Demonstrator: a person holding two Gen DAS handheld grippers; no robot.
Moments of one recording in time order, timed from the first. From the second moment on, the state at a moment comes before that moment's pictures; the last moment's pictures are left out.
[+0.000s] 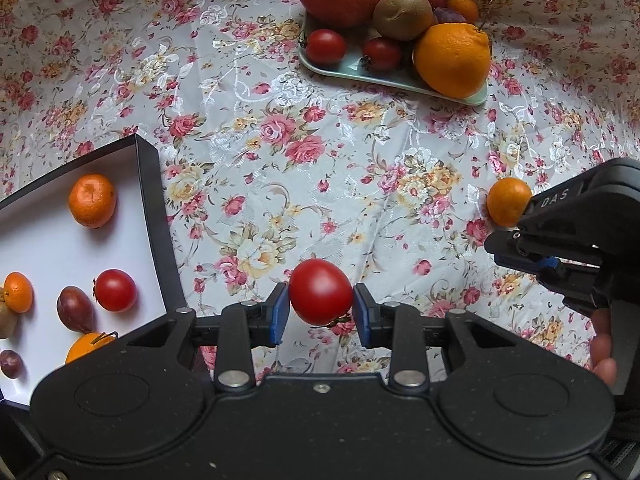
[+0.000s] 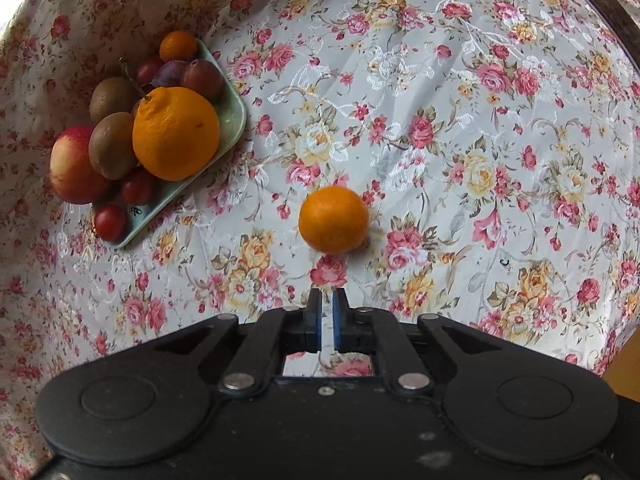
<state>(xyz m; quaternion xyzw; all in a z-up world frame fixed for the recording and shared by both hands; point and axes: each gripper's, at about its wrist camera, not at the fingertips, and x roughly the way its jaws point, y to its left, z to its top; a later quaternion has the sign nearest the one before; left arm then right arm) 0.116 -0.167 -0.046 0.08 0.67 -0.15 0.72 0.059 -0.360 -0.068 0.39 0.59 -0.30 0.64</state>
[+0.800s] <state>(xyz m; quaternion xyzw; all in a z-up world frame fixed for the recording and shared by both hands) 0.075 -0.151 -0.034 0.07 0.67 -0.17 0.72 0.014 -0.369 -0.025 0.33 0.54 -0.20 0.75</state>
